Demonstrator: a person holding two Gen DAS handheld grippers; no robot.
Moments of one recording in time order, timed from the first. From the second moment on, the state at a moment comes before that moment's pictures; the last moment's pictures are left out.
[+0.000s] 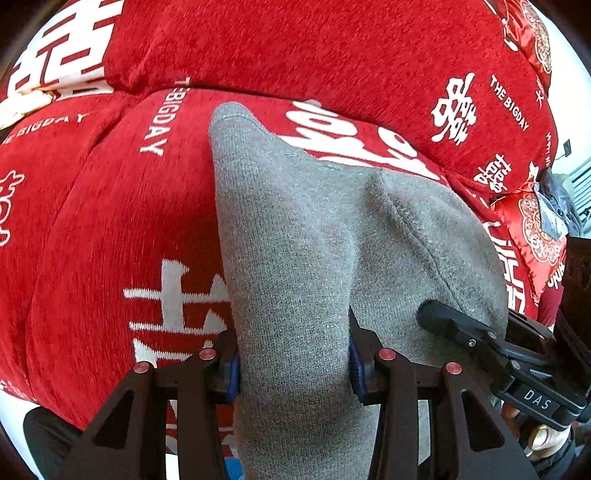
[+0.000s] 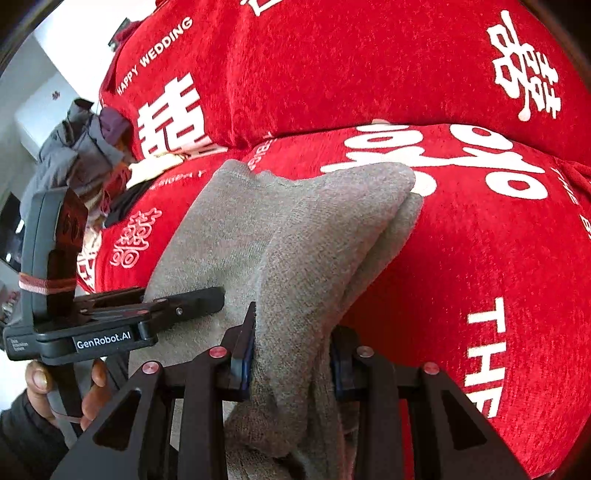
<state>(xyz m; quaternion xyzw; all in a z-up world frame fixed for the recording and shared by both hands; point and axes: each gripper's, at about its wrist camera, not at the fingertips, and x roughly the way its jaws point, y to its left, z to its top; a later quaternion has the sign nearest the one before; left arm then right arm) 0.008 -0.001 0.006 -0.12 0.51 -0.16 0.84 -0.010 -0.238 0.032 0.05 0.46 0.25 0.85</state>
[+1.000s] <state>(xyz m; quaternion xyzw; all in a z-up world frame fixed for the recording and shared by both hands) -0.010 0.046 -0.024 -0.18 0.50 -0.15 0.83 -0.003 -0.276 -0.009 0.11 0.50 0.21 0.83</state>
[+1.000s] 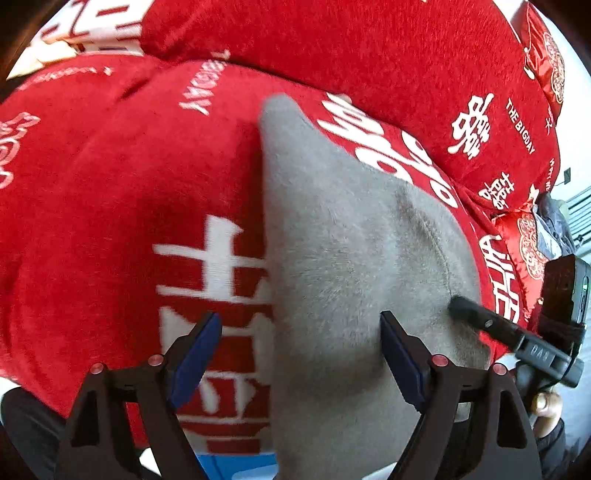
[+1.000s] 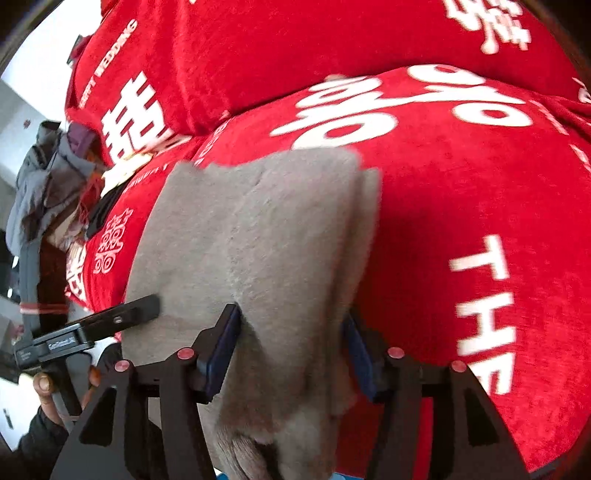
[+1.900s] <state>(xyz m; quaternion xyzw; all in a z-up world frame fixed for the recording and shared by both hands) -0.027 0.045 -0.004 -0.12 0.48 -0.07 0.87 -0.063 -0.208 0.005 -0.09 0.46 0.27 0.84</state>
